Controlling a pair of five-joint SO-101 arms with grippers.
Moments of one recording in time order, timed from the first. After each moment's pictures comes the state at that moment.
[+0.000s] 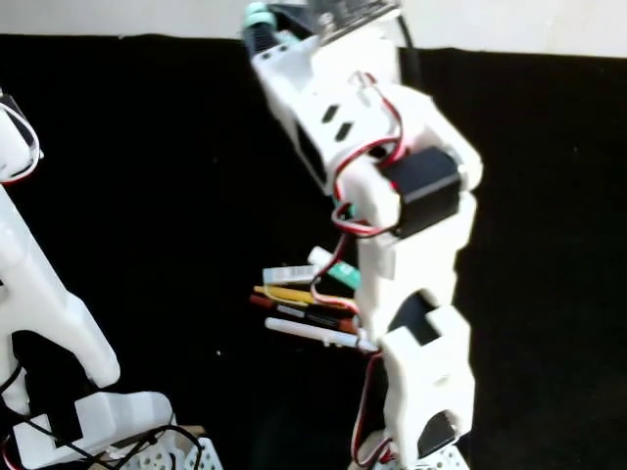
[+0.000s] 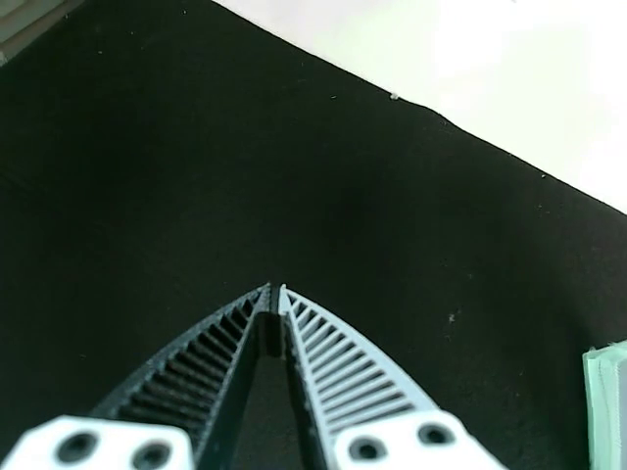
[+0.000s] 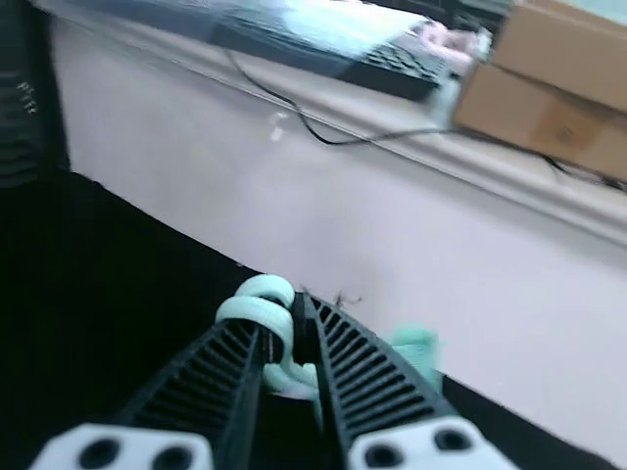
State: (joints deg) left arm -29.8 -6.9 -45.1 100.5 8.2; right arm -34.1 24.4 -95.2 85.0 10.7
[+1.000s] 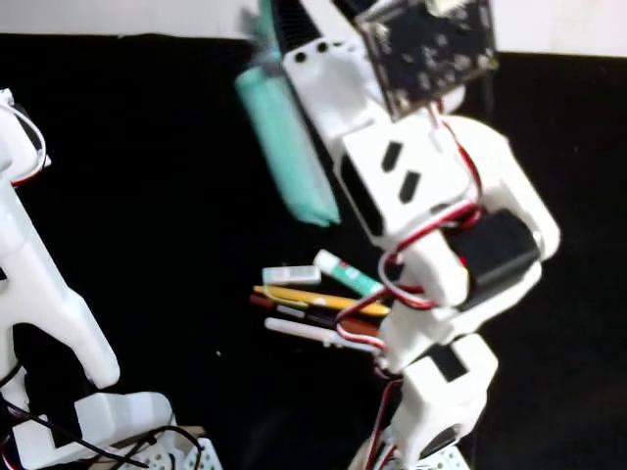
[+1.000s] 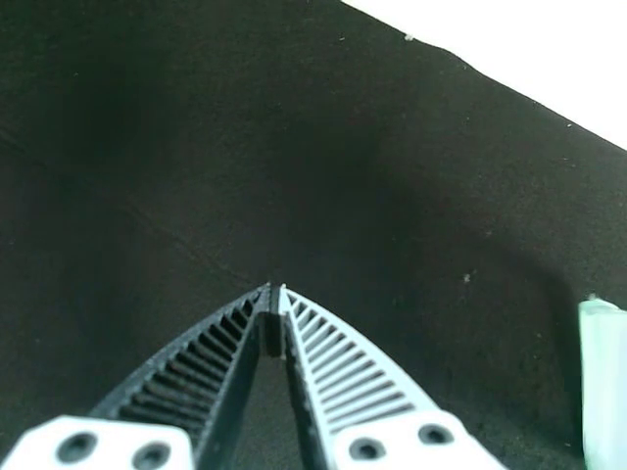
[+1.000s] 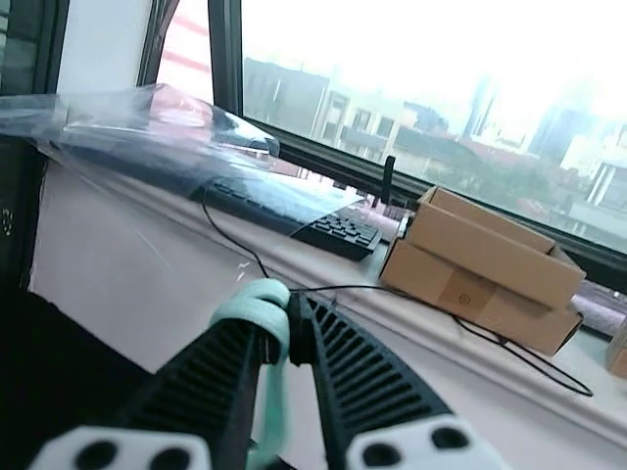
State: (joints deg) left arm -29.8 -7.0 -39.0 100.5 7.9; right arm -33.4 13.4 -95.3 77.9 16.0
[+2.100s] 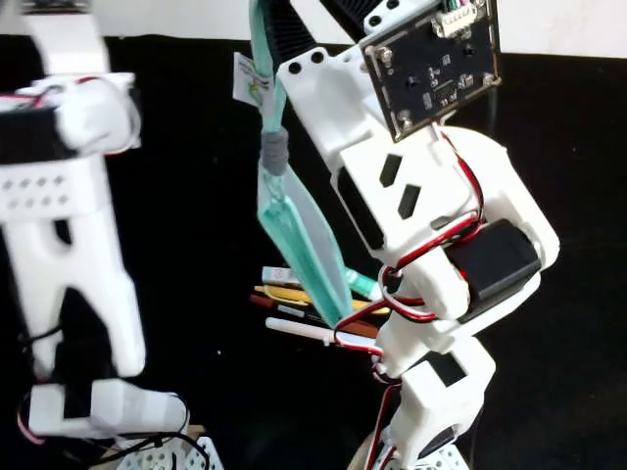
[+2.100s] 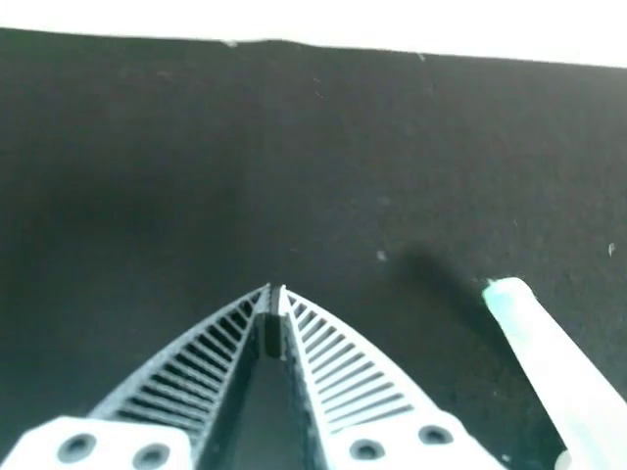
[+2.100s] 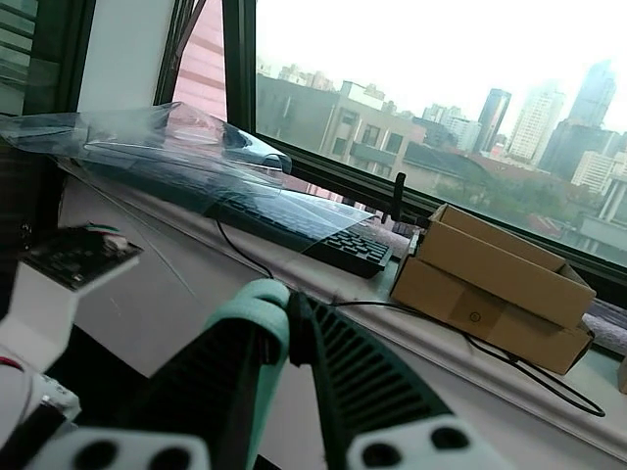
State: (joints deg) left arm -11.6 -1.6 -30.8 87.7 -2.3; right arm -35.1 12.5 -95.4 77.3 16.1
